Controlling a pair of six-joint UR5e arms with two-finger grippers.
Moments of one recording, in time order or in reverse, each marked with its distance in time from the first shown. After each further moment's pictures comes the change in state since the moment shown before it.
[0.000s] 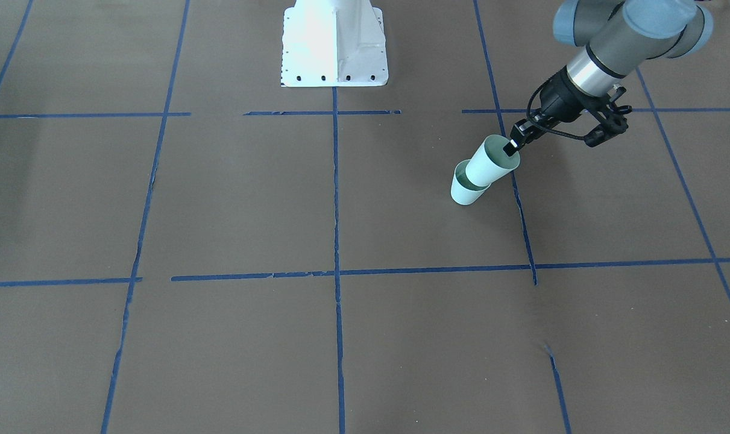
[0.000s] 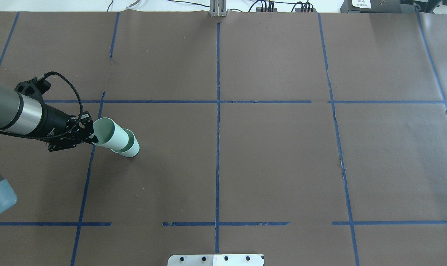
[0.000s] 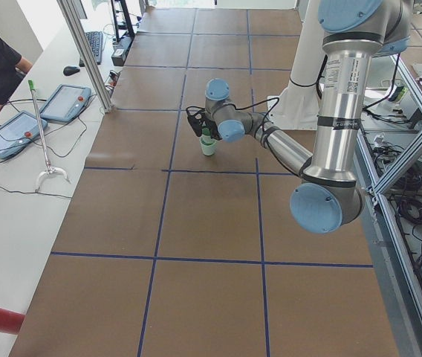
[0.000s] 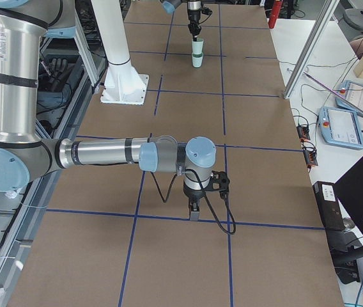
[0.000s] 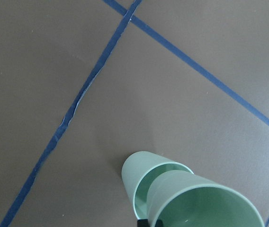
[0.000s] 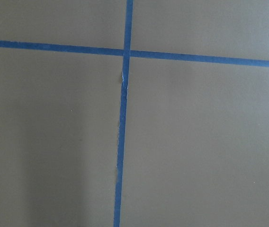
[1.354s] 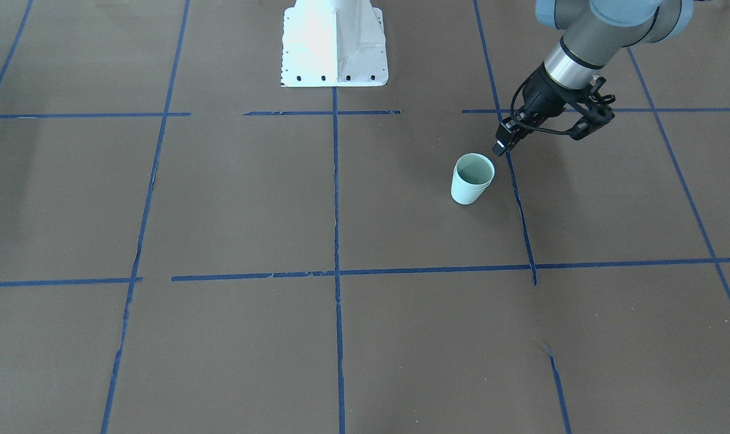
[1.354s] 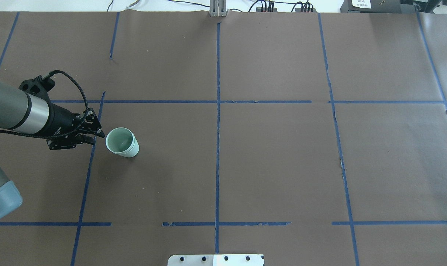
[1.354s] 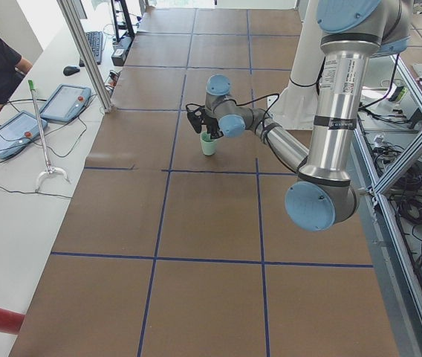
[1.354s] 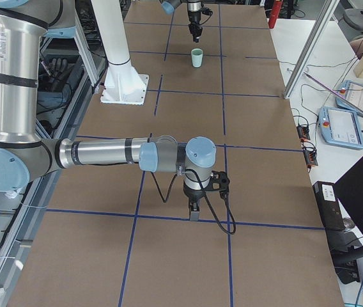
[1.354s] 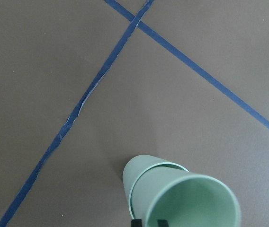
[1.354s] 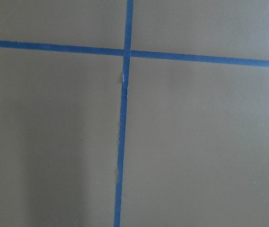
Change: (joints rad) left arm 0.015 -0.021 0.004 0.027 0.050 0.006; right arm 0.000 0.000 0.000 0.000 0.001 0.000
